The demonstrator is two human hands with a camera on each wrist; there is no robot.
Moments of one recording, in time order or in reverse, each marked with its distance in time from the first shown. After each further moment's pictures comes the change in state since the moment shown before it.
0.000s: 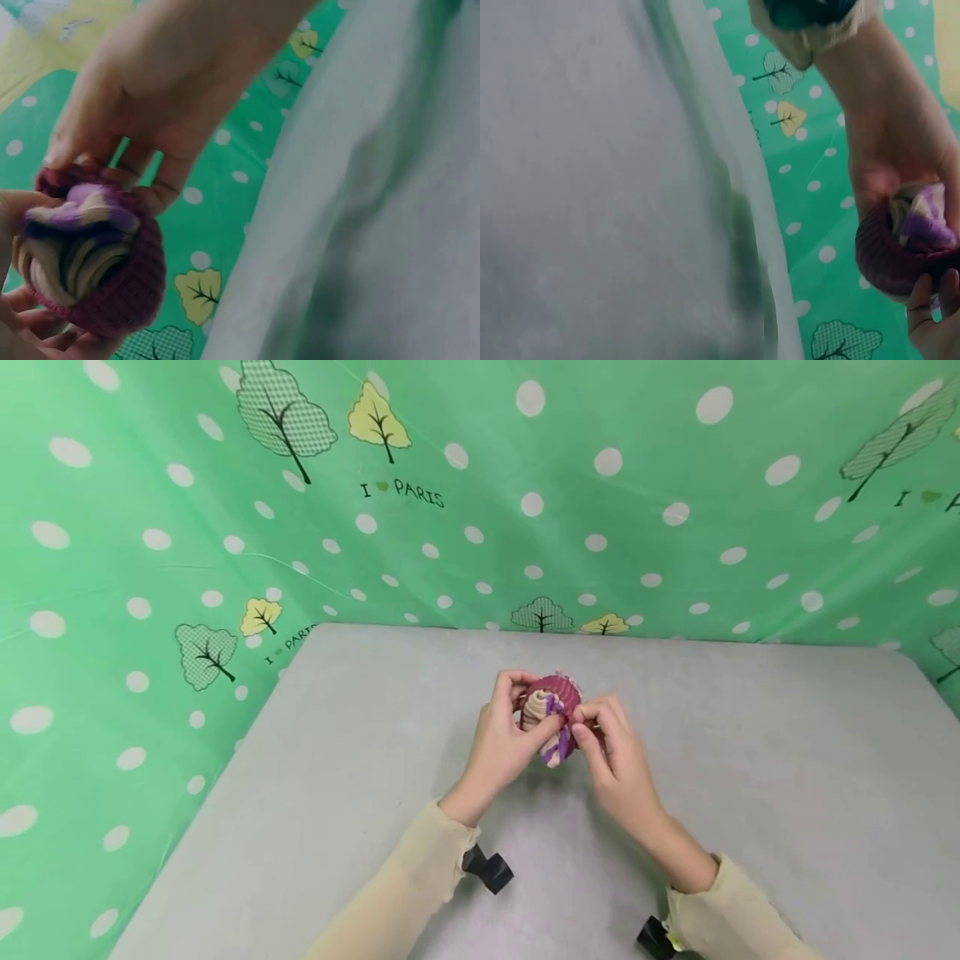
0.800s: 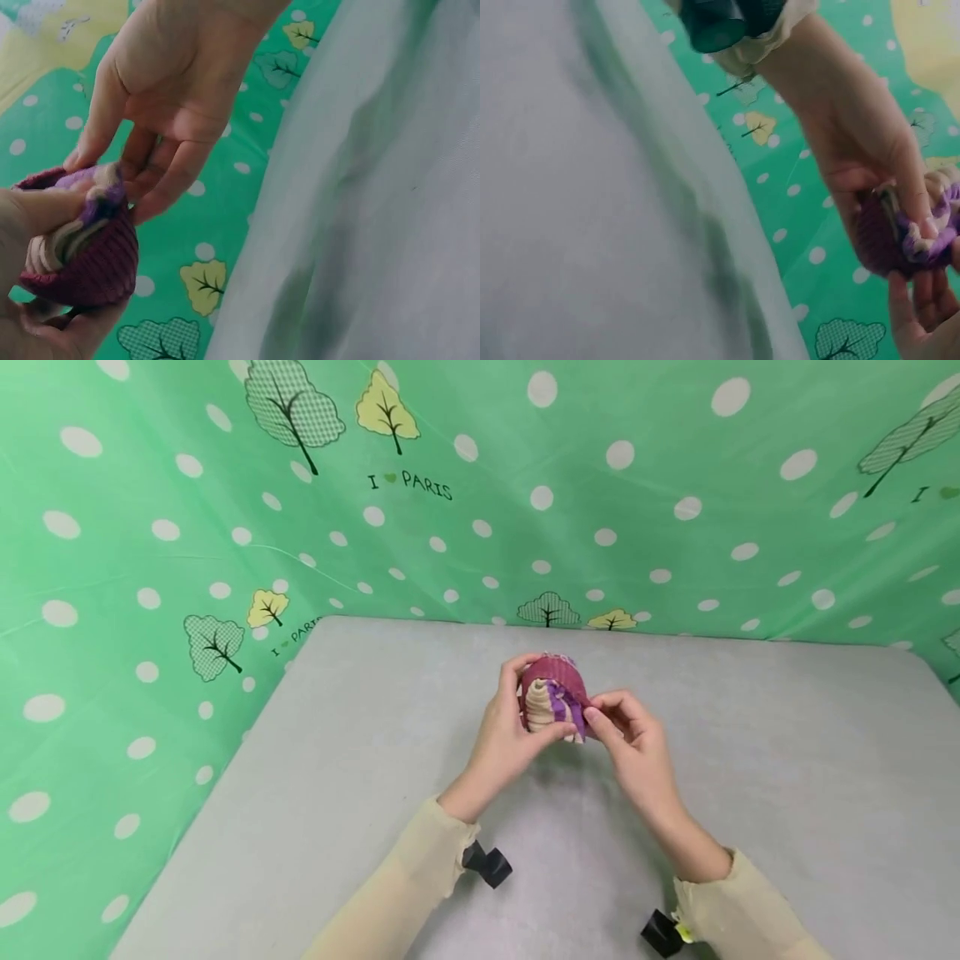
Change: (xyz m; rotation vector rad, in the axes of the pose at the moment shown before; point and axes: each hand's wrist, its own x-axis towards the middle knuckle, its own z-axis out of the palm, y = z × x) left_hand -0.002 -0.004 -0.005 0.040 -0.043 0.093; right_hand 0.006 0.002 -0.010 0.248 0.047 0.438
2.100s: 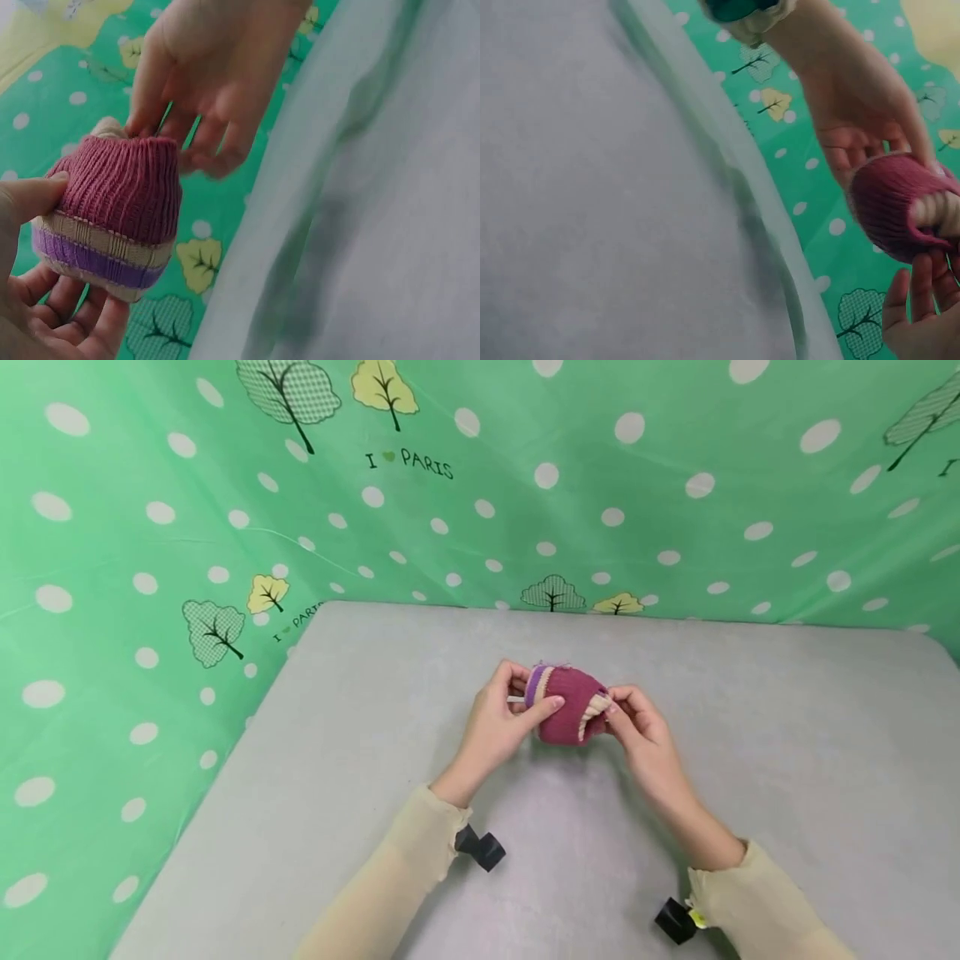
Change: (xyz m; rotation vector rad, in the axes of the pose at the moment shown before) left_hand 0.004 -0.014 -0.008 -0.047 0.050 -0.160; right_hand -0.001 0.020 -0.013 0.242 -0.103 0.029
